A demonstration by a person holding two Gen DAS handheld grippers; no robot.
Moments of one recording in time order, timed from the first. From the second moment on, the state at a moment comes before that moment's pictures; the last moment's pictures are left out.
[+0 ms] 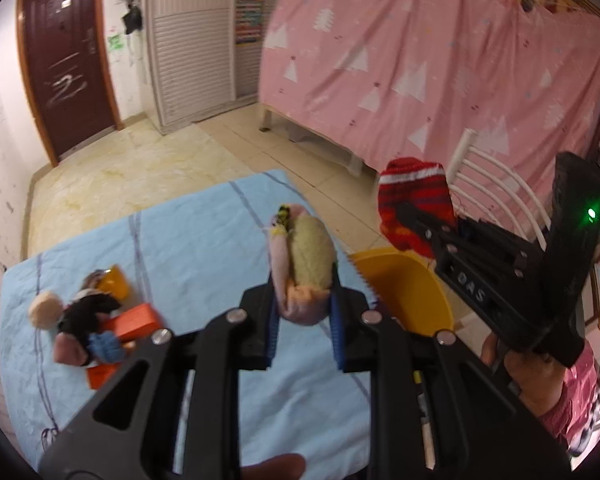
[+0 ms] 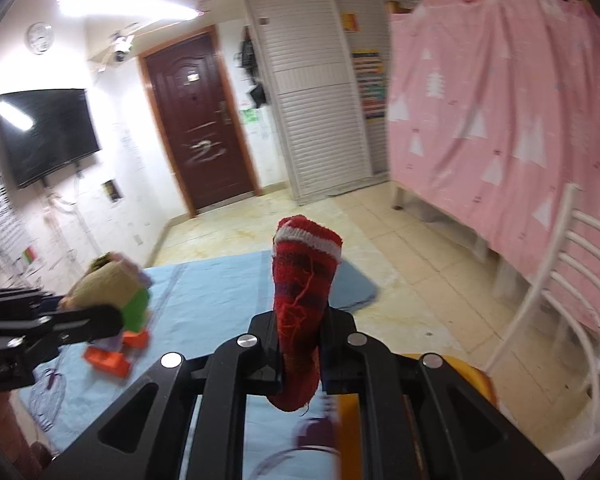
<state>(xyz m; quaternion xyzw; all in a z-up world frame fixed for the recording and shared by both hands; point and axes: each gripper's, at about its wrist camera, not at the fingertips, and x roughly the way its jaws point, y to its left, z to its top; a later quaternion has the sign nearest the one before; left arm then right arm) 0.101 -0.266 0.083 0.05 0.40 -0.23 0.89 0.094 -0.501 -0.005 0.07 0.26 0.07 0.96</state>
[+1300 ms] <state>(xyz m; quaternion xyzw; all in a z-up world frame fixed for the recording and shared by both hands) 0.106 -0.373 0.039 0.06 0.46 -0.32 0.83 0.073 -0.606 -0.018 0.16 0.23 -0.05 0.96</state>
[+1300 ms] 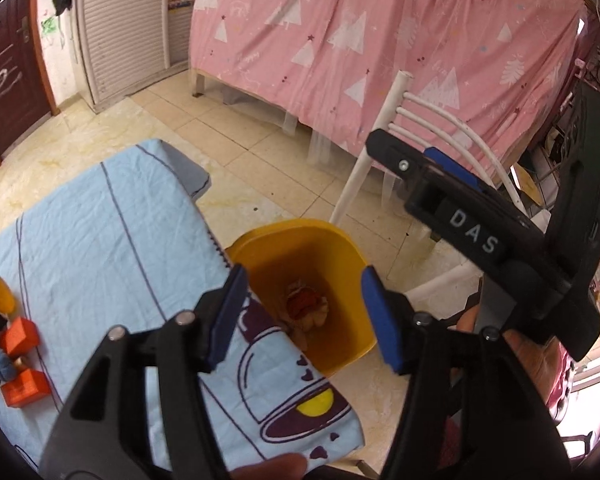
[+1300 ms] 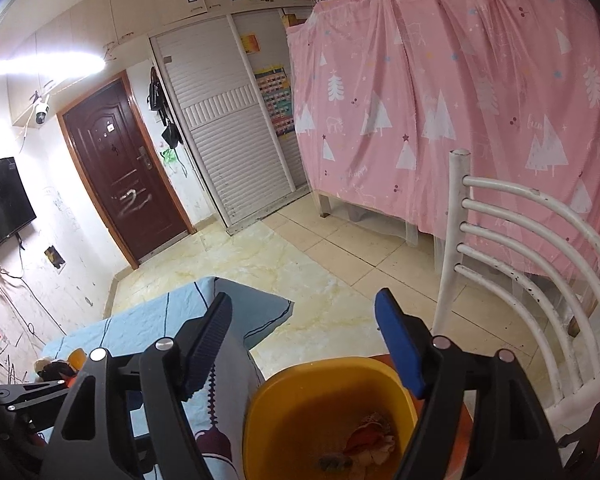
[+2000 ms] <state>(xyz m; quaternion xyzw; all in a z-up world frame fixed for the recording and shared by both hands) 0.133 -0.164 0.068 -0.04 0.42 -0.11 0.90 0.118 -0.437 -0.009 0.06 0.26 0.13 0.96</state>
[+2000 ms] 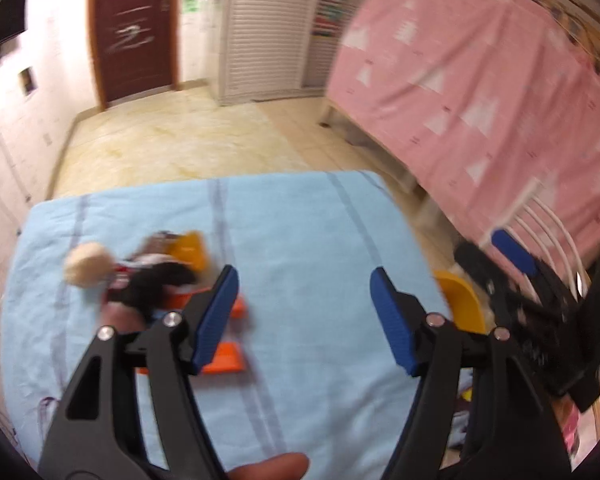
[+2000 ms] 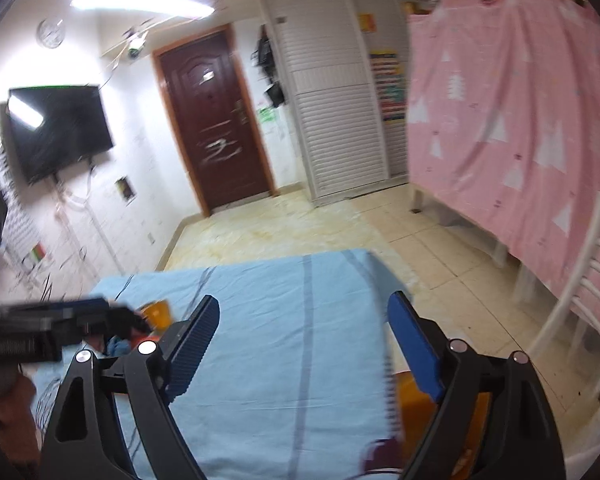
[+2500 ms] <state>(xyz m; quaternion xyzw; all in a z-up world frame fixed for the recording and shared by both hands) 0.137 -0.075 0.051 -0.07 0.45 -0.05 0.89 0.117 -0.292 -0.040 -0.04 0.31 0.26 0.91</state>
